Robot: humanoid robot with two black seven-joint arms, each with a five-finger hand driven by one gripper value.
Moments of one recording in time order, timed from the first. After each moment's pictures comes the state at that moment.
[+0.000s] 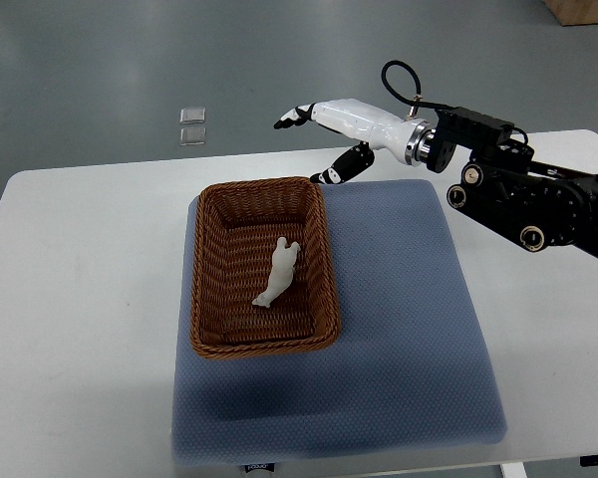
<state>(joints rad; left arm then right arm) 0.01 0.00 -0.16 -0.15 0.04 -0.02 0.04 1.02 -0.25 0.45 0.86 -1.39 0.01 0.30</state>
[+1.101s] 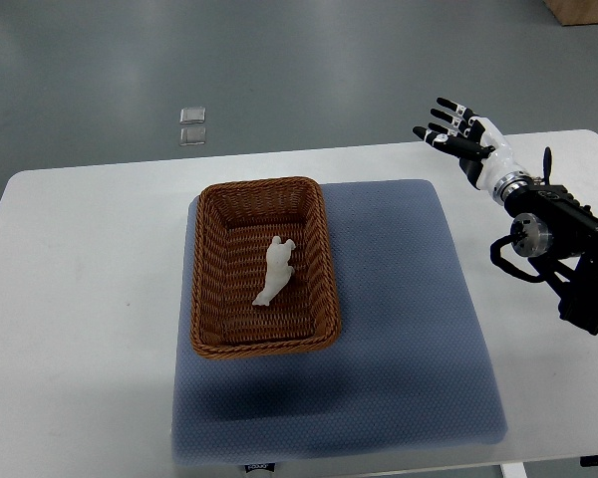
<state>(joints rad) 0.01 0.00 -0.16 -0.15 0.04 -0.02 0.04 0.76 -0.23 0.75 0.64 -0.34 0.00 0.26</state>
